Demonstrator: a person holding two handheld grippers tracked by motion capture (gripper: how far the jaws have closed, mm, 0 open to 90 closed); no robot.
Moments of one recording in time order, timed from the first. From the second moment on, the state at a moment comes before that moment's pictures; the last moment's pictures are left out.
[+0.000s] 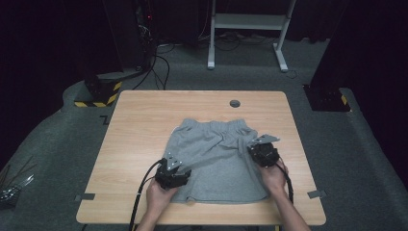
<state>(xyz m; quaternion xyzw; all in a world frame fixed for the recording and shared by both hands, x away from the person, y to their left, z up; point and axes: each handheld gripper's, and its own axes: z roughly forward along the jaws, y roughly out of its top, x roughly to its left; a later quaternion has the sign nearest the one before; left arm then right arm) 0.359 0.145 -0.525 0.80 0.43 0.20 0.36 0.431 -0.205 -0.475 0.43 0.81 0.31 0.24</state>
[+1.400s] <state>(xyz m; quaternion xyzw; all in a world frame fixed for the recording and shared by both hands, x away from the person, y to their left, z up) 0.380 0.161 -0.510 0.79 0.46 0.21 0.35 0.383 -0.153 -0.512 0.34 0.85 0.36 0.16</state>
